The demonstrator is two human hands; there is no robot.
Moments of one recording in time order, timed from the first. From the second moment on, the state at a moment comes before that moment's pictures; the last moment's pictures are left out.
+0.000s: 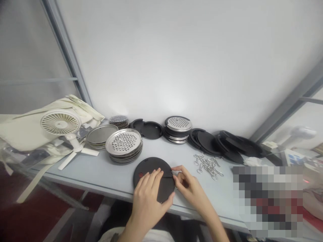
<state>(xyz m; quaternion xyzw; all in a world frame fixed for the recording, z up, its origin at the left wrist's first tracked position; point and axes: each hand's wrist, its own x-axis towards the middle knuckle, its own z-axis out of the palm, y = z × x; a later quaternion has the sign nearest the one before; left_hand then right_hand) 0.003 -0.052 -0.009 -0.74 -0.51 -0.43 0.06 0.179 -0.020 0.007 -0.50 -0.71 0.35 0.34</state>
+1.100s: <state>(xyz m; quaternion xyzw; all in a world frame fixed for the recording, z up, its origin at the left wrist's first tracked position) 0.002 -0.051 -0.009 -0.75 -0.51 -0.43 0.07 0.176 -0.020 0.008 -0.50 -0.72 0.34 0.34</state>
